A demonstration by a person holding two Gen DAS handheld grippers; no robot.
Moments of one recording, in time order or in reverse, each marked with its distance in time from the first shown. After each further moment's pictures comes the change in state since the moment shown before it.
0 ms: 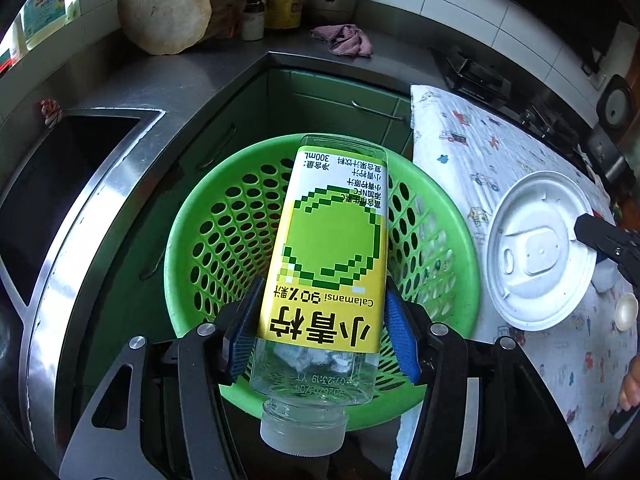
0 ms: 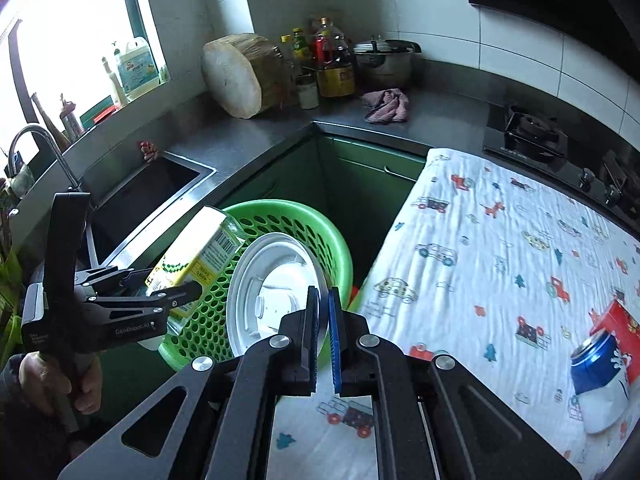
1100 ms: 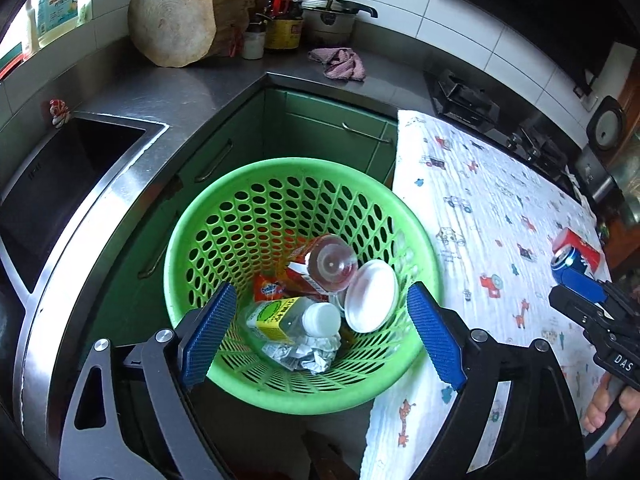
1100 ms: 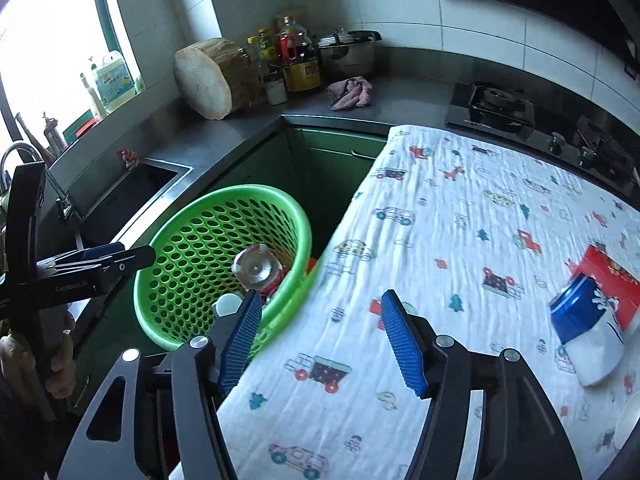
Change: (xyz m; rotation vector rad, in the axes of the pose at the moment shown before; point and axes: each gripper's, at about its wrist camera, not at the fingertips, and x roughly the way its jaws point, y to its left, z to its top) left arm -0.035 -0.022 0.002 -0.027 -0.064 -0.040; right arm -0.035 -0.043 -0.043 0.104 -0.004 -0.062
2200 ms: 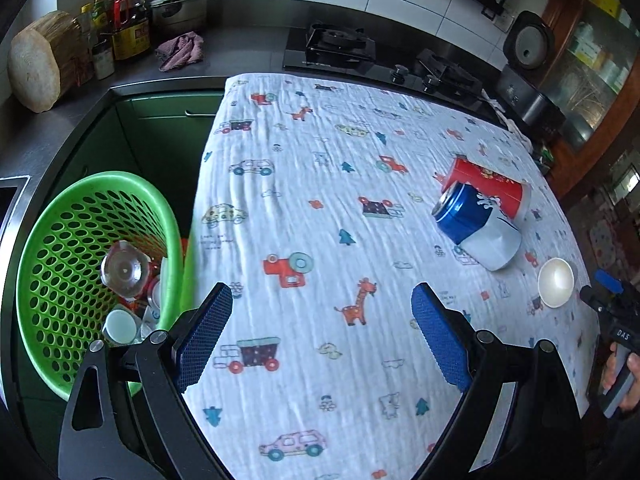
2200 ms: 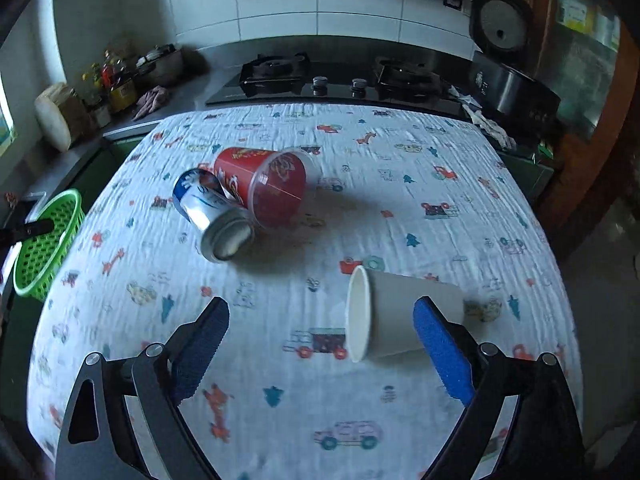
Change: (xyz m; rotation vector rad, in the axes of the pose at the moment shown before) left arm 0.029 -0.217 -0.026 0.230 0.109 -0.181; right arm -0.162 -0.267 -0.127 0.180 0.039 -0.413
